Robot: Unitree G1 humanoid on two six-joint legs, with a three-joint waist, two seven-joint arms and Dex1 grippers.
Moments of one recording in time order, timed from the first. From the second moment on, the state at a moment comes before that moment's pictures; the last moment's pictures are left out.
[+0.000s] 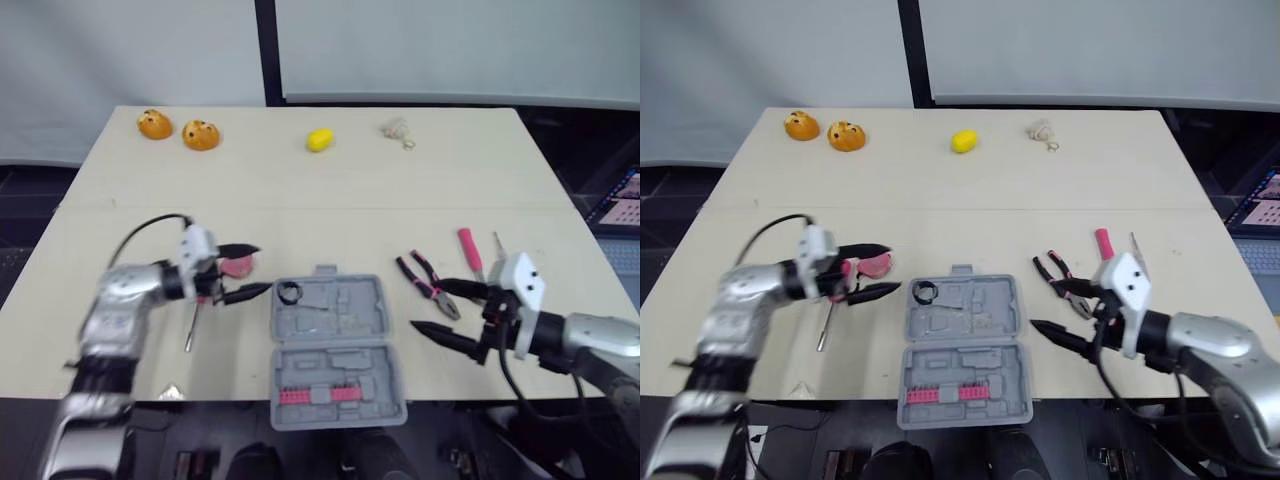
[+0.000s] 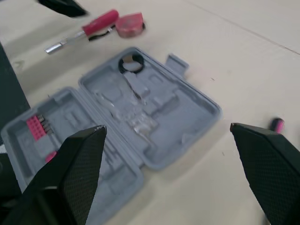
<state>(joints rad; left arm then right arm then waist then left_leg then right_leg) -0.25 0.65 0.19 0.08 -0.34 0.18 -1.09 0.04 -0.92 -0.30 -0.49 0.69 0.68 0.83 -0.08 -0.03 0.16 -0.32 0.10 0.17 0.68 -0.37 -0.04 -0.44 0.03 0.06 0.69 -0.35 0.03</state>
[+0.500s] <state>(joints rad) 0.37 0.67 0.82 0.02 -0.42 0.24 -0.82 0.09 -1.11 -0.48 0.22 0.44 0.39 1.08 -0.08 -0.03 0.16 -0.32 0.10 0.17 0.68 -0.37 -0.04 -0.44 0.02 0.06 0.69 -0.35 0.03</state>
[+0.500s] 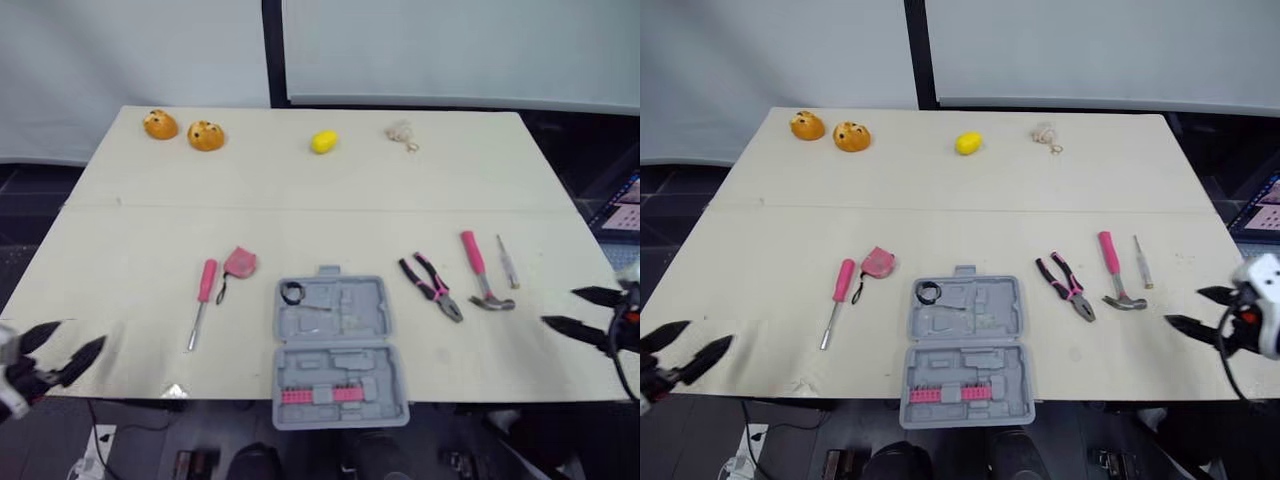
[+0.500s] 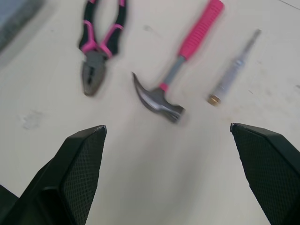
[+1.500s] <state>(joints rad) 0.01 0.37 0.23 -0.48 -0.35 0.82 -0.18 -0.14 -0.91 -0.24 -0.56 0.80 0.76 0.92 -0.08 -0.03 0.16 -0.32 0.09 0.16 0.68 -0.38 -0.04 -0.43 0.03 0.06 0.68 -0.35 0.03</state>
